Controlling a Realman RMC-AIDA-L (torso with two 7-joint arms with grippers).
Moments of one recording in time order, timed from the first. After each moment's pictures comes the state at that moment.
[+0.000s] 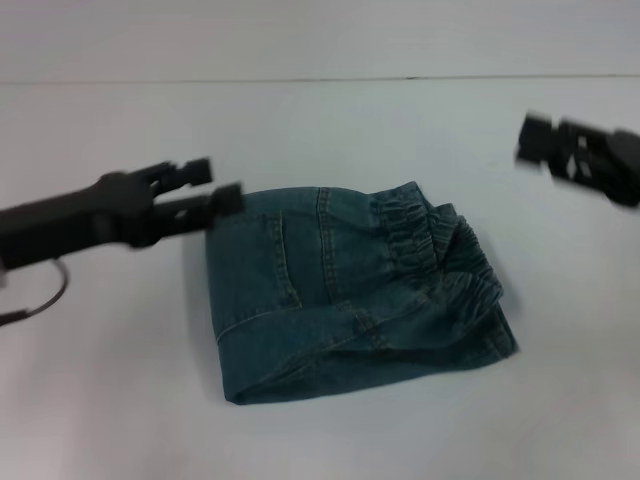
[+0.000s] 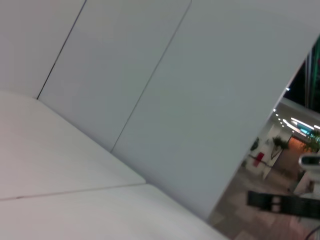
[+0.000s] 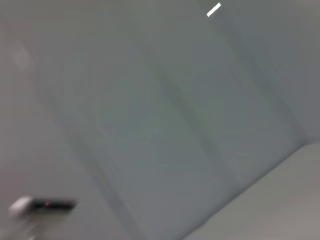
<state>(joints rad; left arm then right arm) -0.42 -2.15 0.63 0.90 1.85 1.72 -1.75 0.68 1.87 0.45 -0.24 -2.75 -1.85 1.30</state>
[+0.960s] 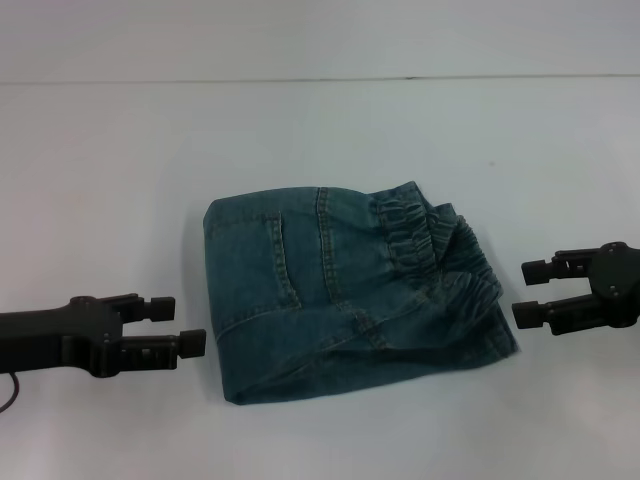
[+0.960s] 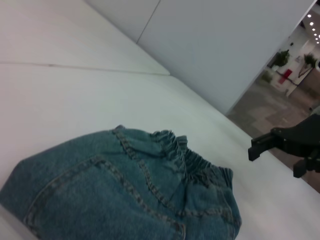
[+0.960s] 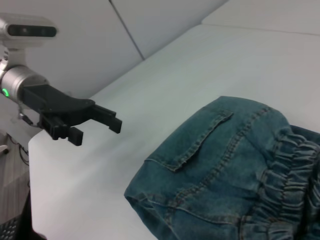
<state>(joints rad) -0.37 -2.14 0.56 0.96 2.19 1.81 -1.76 0.71 1.98 -0.08 -0.65 -2.75 -1.87 1.49</state>
